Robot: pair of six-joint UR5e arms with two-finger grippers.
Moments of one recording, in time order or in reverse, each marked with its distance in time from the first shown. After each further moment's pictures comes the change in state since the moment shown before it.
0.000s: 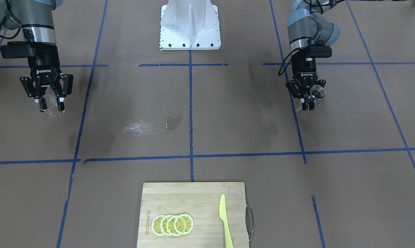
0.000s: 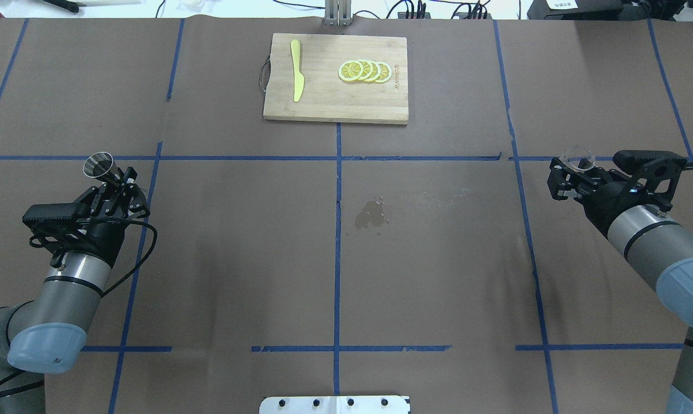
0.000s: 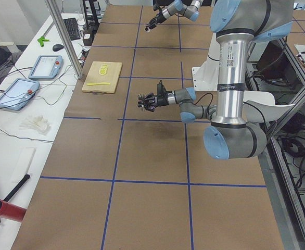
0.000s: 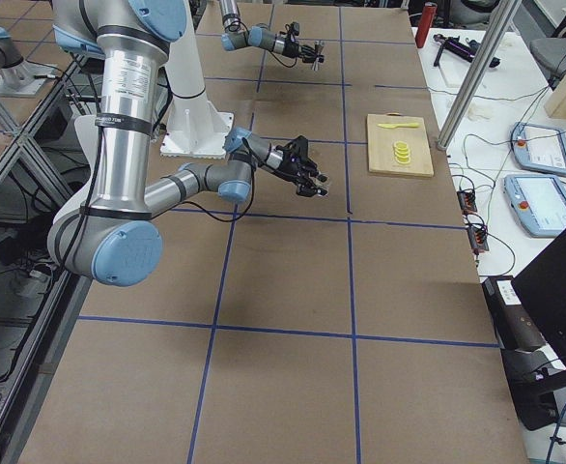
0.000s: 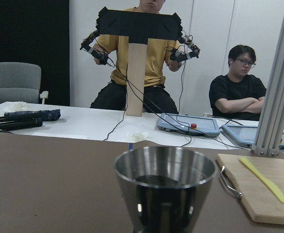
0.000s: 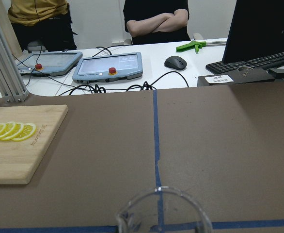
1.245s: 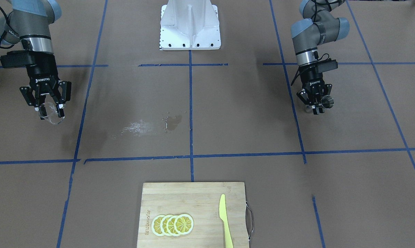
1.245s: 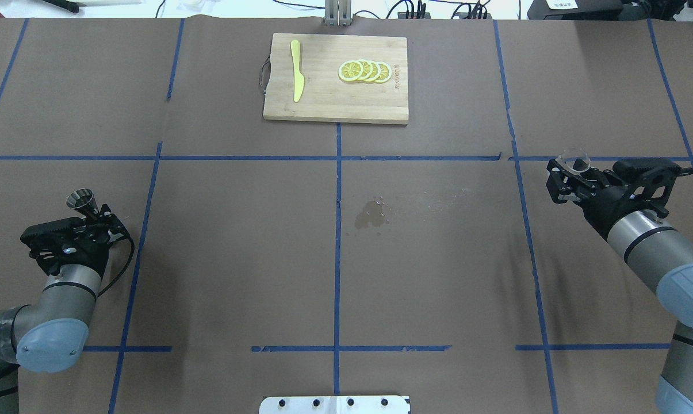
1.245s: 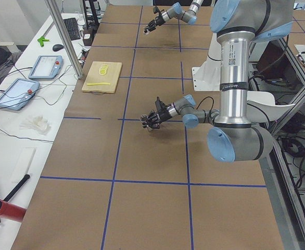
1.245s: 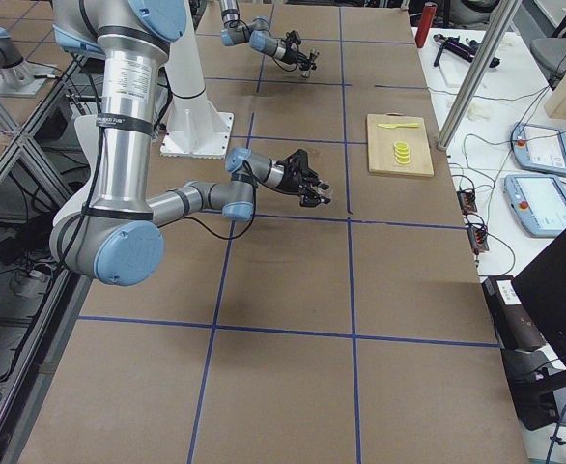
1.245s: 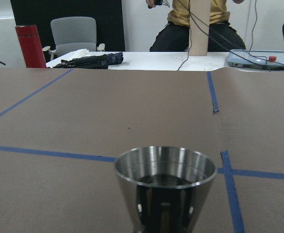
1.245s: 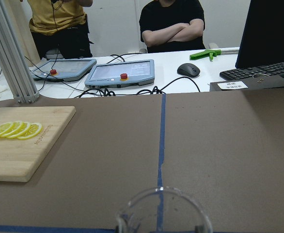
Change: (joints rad) left arm 0.002 0.070 -0.022 0.318 -0.182 -0.326; right arm 0.001 0.005 -0.131 0.221 -0.022 -0.085
